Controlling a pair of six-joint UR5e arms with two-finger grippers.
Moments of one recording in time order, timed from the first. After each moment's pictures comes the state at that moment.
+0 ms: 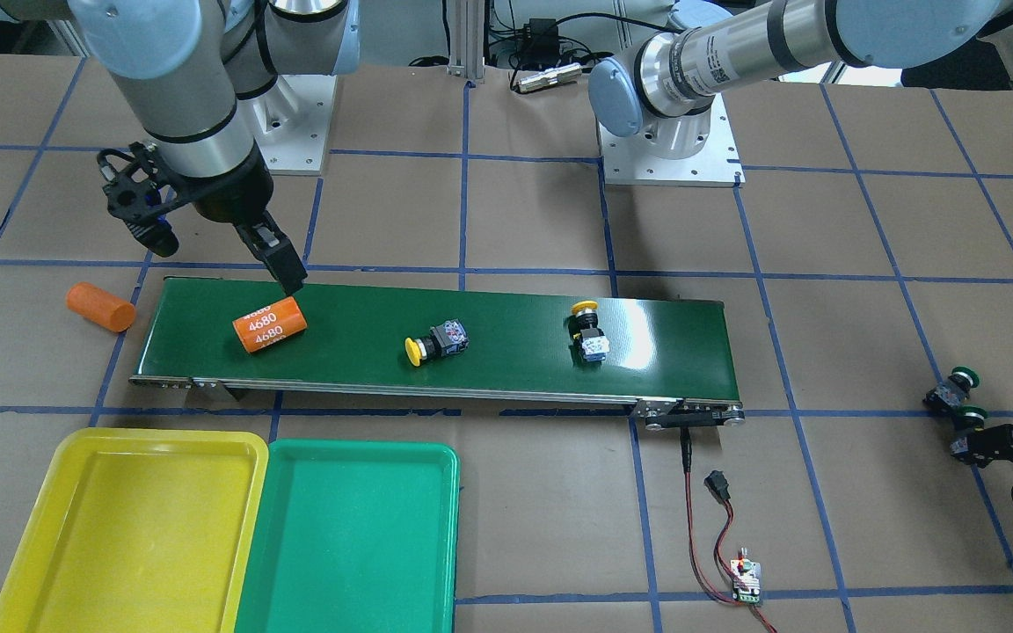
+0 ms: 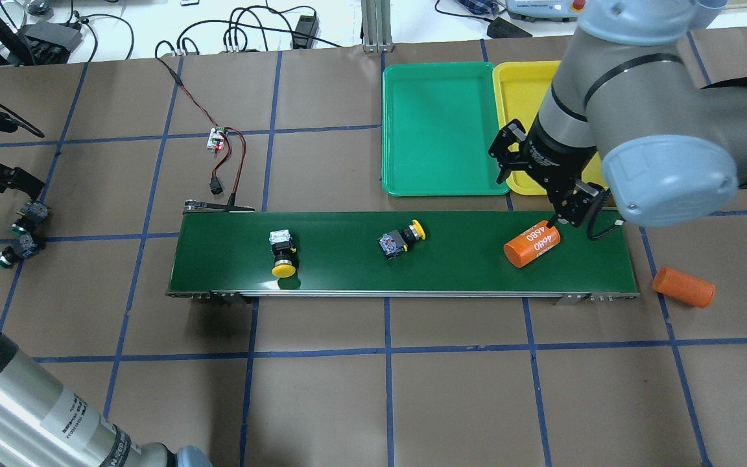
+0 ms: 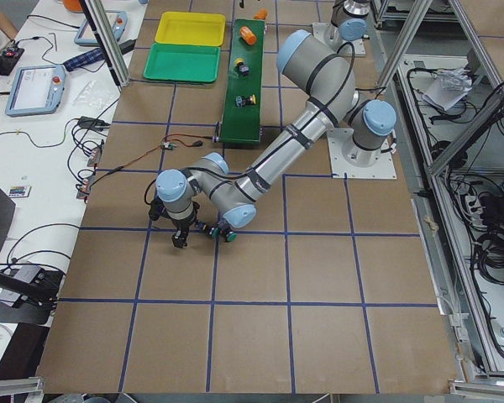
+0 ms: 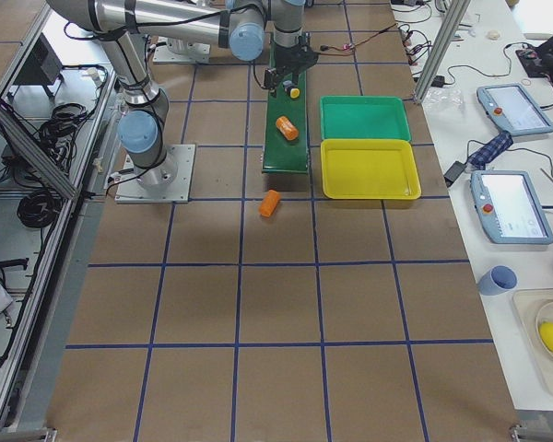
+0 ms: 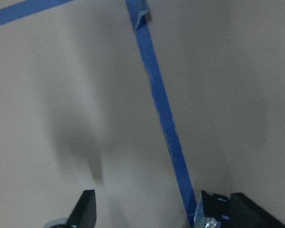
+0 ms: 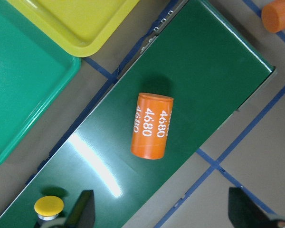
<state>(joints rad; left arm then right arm) -0.89 -2.32 -1.34 -1.04 1.60 0.95 1.66 -1.55 1.82 -1.85 -1.54 0.99</state>
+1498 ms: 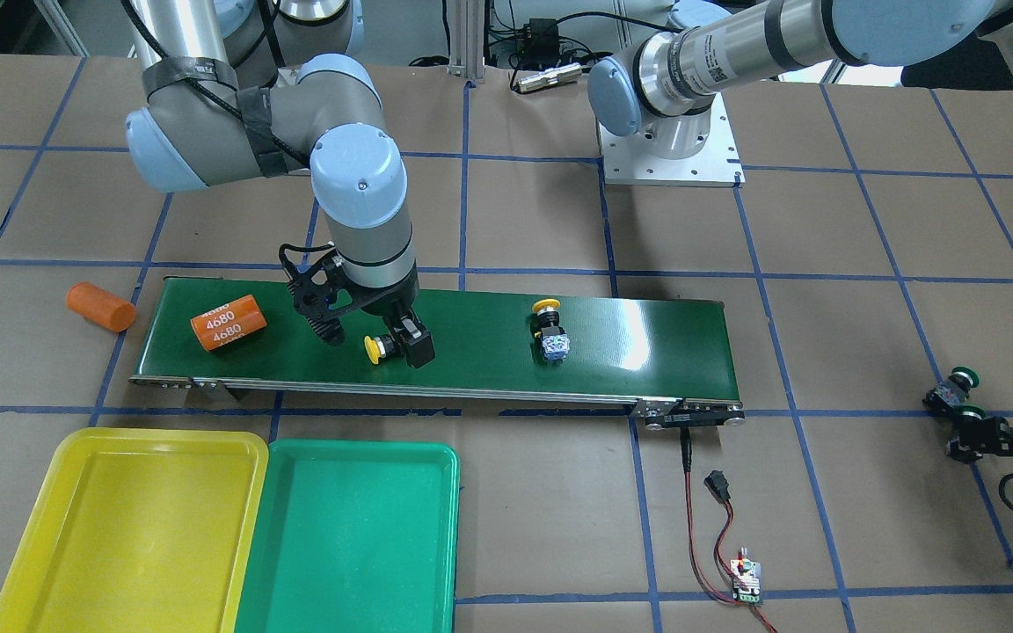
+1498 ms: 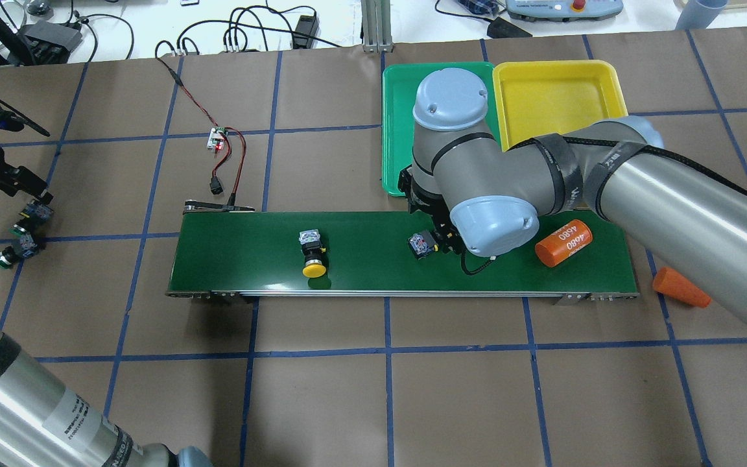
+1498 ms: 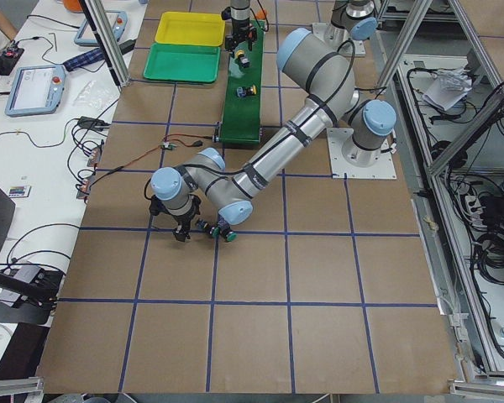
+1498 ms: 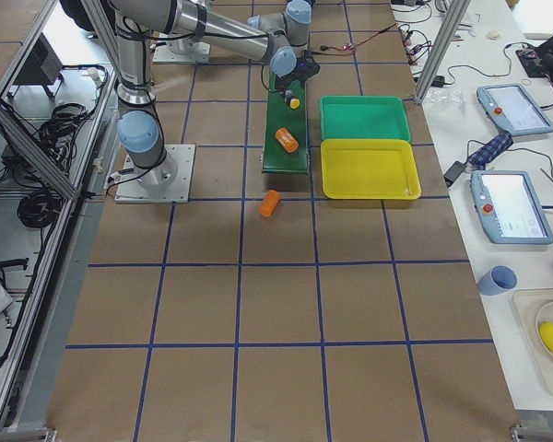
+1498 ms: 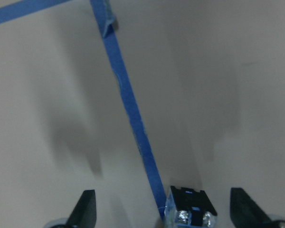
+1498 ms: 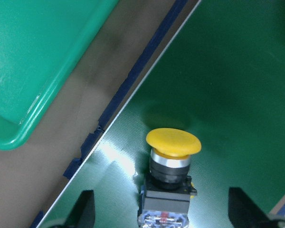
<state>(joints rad) -0.89 -2.32 -1.32 -1.19 1.58 0.97 1.87 -1.28 1.82 -2.09 -1.56 1.27</state>
